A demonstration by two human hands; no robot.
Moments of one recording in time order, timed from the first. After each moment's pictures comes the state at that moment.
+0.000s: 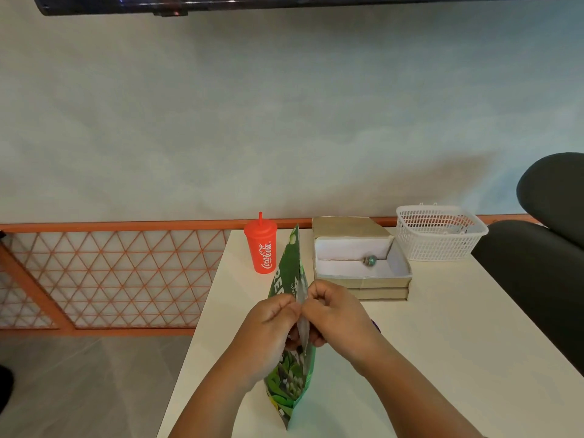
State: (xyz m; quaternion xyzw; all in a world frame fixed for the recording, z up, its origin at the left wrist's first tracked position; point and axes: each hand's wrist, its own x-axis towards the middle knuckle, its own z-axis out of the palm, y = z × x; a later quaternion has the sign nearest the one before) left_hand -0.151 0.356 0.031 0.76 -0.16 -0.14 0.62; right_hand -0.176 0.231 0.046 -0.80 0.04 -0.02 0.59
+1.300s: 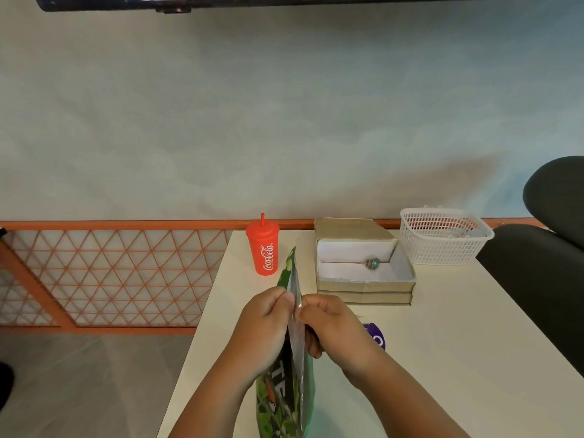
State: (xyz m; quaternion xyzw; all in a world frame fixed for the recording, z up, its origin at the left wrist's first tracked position) left_hand -0.137 0.356 0.035 0.81 -0.15 -0.04 0.57; right_hand -0.172 0.238 0.044 -0.76 0.03 0.05 0.65
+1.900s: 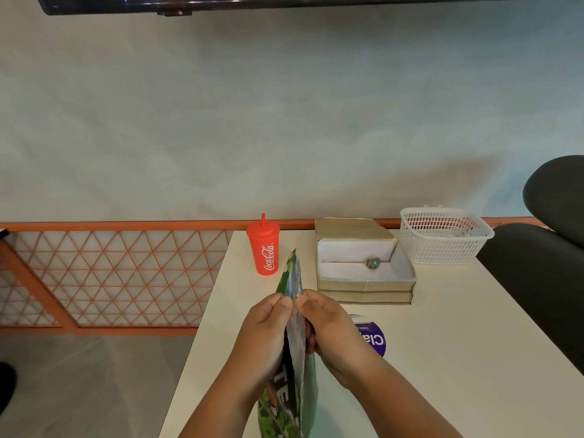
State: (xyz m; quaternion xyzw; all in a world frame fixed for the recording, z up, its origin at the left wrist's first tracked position) left_hand -0.151 0.352 0.026 0.72 -0.07 -0.09 0.68; right_hand -0.170 0.246 0.030 -0.70 0.05 0.04 0.71
